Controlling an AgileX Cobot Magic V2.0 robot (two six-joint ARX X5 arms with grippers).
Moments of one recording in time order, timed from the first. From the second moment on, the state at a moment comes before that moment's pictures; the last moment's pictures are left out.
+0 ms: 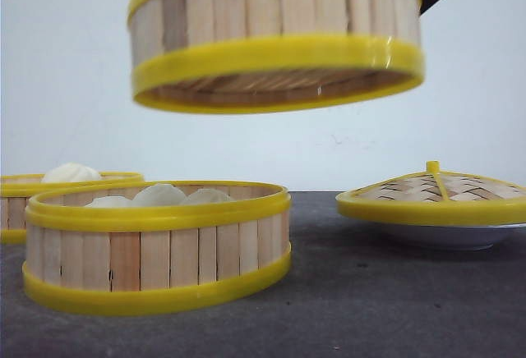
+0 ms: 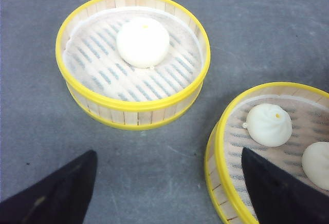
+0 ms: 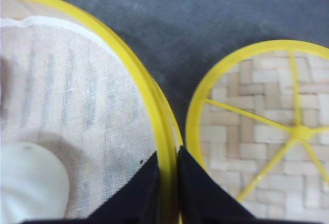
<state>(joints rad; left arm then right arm) -0.08 0.75 0.82 -0.65 0.06 -0.07 0.57 1.45 1.37 -0.82 -0.02 0.18</state>
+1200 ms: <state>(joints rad) -0.08 0.75 0.82 -0.65 0.06 -0.07 0.63 1.70 1.30 -0.39 -0.15 0.22</state>
